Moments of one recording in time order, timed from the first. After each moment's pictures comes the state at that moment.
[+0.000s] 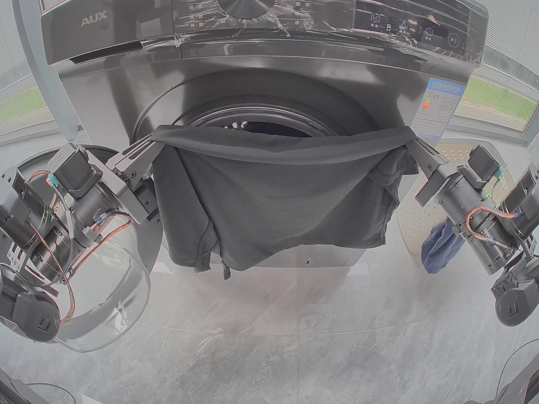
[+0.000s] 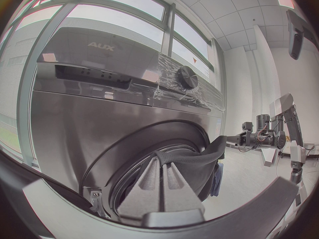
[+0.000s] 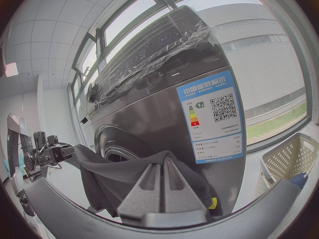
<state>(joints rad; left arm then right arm) -0.35 1.58 -0.48 -1.51 -0.30 0.02 0.49 1.66 -0.53 -1.53 0.00 0.10</state>
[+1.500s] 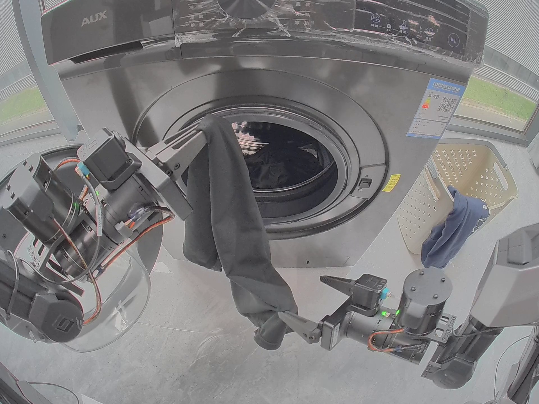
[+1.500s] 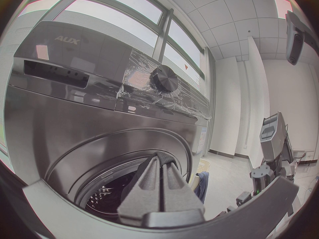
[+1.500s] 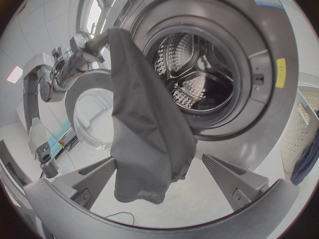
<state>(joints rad) -0.51 1.65 -0.59 -1.50 -0.28 0.01 0.80 2.04 -0.36 -1.53 0.01 0.12</state>
